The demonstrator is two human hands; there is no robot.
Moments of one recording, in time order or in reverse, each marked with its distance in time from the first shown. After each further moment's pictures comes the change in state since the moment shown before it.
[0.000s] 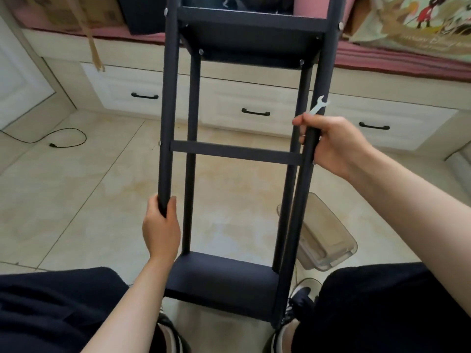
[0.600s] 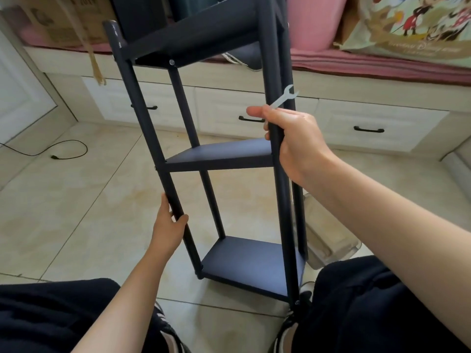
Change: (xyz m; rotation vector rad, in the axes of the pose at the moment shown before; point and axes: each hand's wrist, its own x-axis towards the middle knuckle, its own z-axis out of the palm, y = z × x) left_hand 0.022 0.002 -0.001 0.041 -0.405 -0.204; right_hand -0.028 -0.017 0.074 -0.015 0.105 -0.216
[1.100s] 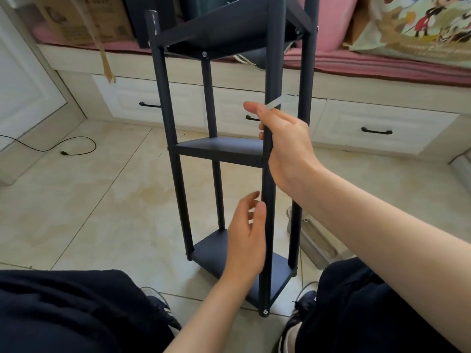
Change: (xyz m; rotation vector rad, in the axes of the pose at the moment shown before) left_hand -0.117 0.088 0.083 -0.291 -0.121 0.302; right_hand -0.023 -0.004 0.036 0.016 0.042 0.048
